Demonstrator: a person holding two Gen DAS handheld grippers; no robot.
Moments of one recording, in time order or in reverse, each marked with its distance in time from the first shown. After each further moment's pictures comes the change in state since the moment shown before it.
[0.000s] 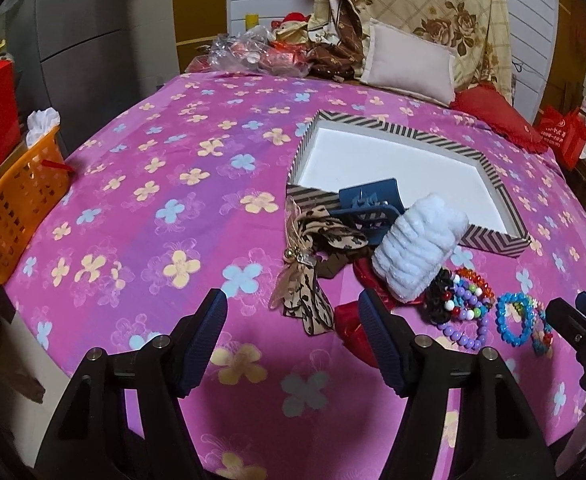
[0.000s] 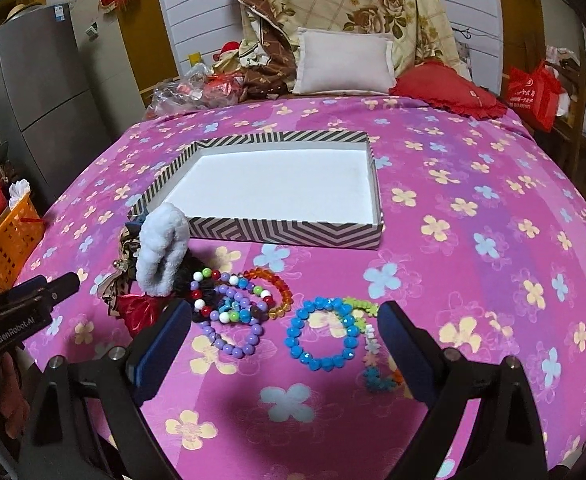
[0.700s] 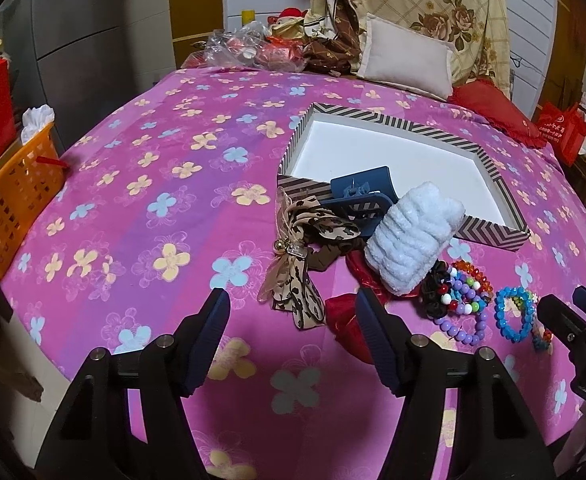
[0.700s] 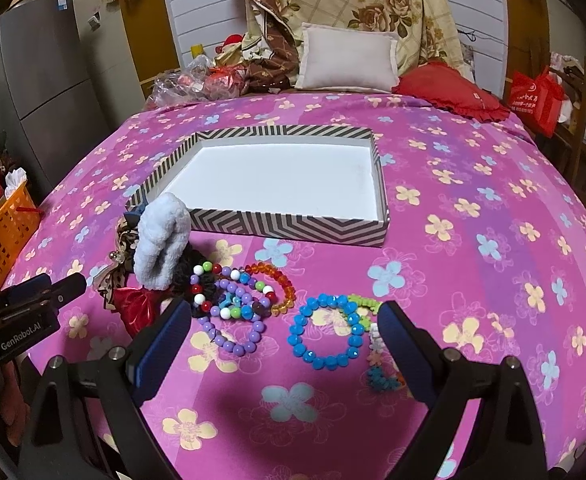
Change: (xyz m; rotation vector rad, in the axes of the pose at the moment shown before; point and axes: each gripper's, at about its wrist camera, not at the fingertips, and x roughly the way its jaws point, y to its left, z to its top) left arm 0.001 -0.005 -0.002 0.003 0.010 -0.007; right arm 0.007 0.006 -0.002 -0.022 0.013 -0.019
